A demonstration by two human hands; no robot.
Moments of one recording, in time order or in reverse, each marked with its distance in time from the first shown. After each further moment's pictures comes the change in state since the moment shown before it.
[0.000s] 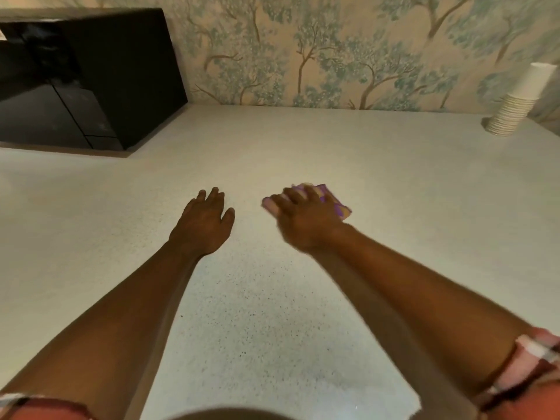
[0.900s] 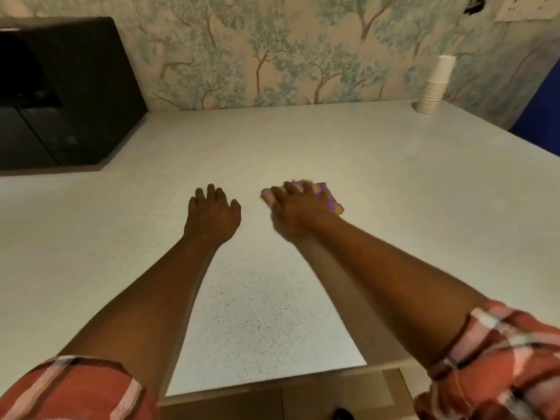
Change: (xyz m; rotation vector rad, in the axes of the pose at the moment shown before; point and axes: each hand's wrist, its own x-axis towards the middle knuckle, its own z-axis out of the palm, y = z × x) left_hand -0.010 0.001 -0.004 0.077 0.017 0.110; right_hand -0.033 -0.074 -0.010 0.022 0.033 0.338
